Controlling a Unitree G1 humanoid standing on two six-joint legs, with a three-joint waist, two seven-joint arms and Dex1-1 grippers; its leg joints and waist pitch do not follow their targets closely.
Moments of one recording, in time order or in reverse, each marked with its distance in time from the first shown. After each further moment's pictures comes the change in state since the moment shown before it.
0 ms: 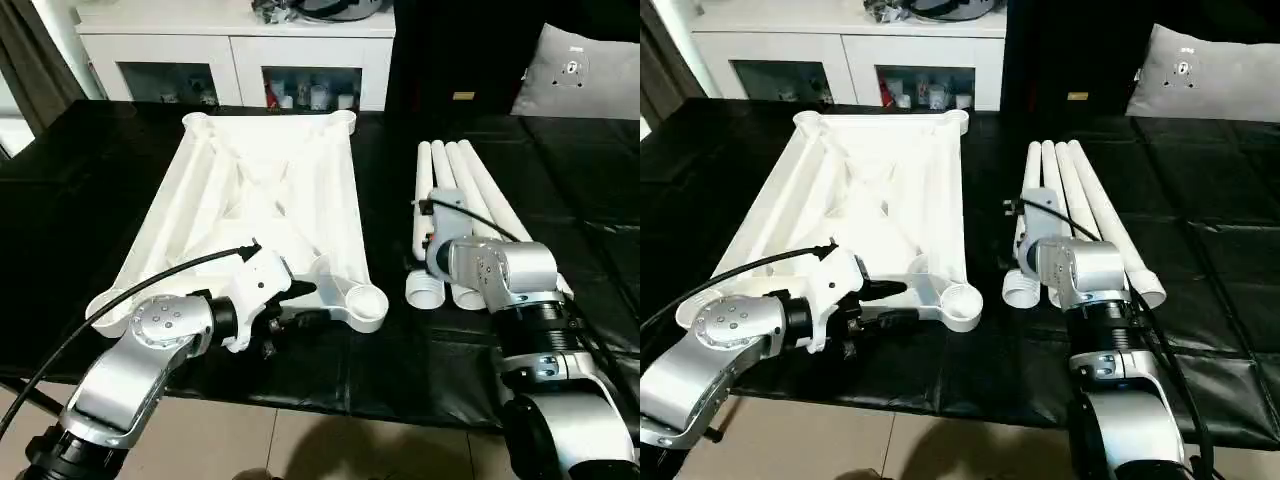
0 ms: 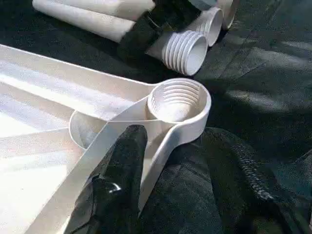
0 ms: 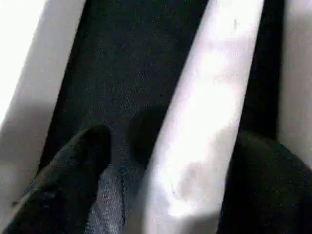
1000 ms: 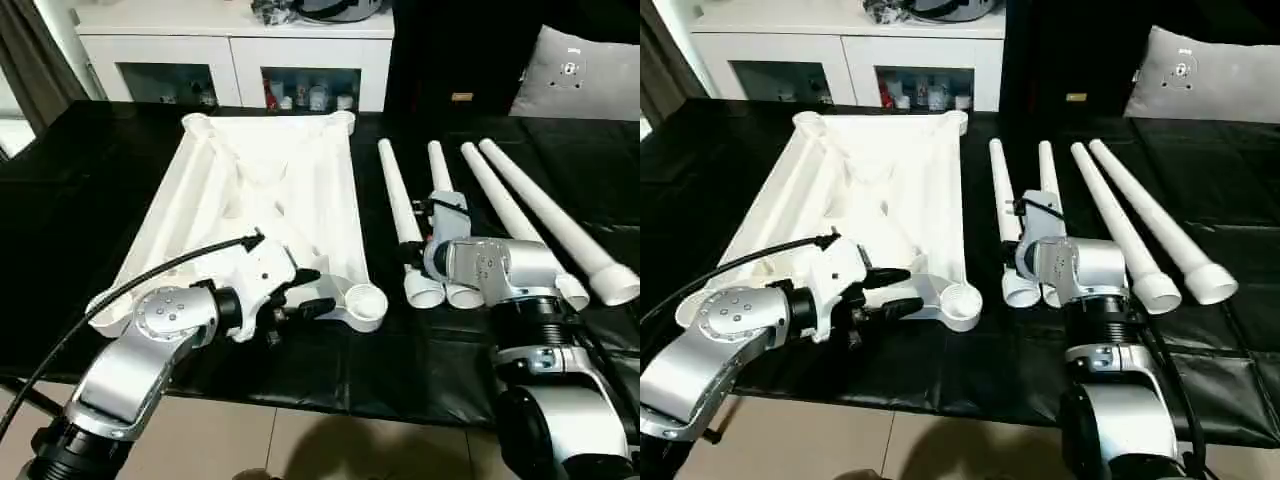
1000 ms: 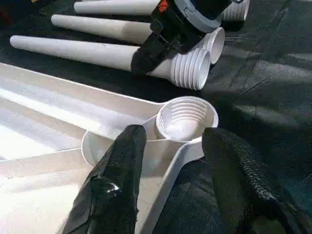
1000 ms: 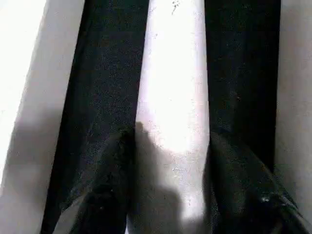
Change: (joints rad) left arm -0.031 -0.012 -0.002 0.002 0.006 -0.022 0.022; right arm -0.026 0.031 -0.083 0.050 0.020 -0.004 -0.031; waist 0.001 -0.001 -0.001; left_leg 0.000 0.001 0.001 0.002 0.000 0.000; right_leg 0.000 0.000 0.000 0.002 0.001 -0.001
